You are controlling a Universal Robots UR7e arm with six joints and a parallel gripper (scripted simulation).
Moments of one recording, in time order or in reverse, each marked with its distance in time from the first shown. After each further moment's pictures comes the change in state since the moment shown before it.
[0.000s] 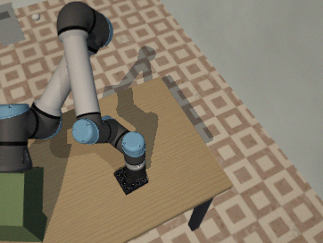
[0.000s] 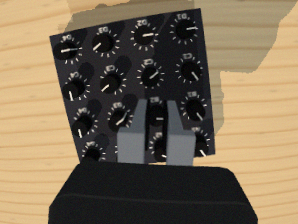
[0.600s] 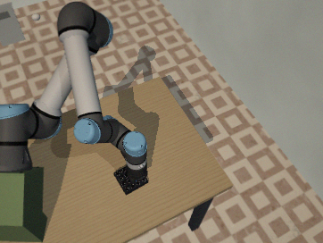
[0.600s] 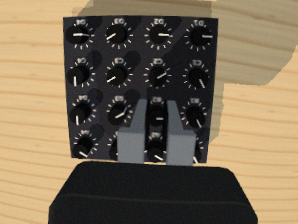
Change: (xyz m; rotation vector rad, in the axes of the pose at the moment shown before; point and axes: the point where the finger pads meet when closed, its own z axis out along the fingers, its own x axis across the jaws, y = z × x) arm 0.000 0.000 0.000 0.002 0.000 -0.178
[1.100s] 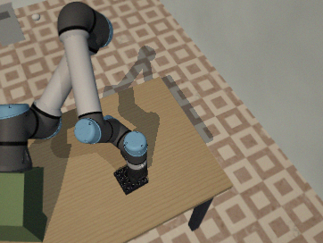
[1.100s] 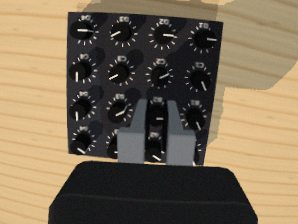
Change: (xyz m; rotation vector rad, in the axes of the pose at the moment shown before) arm 0.000 0.000 0.000 0.001 0.000 -0.054
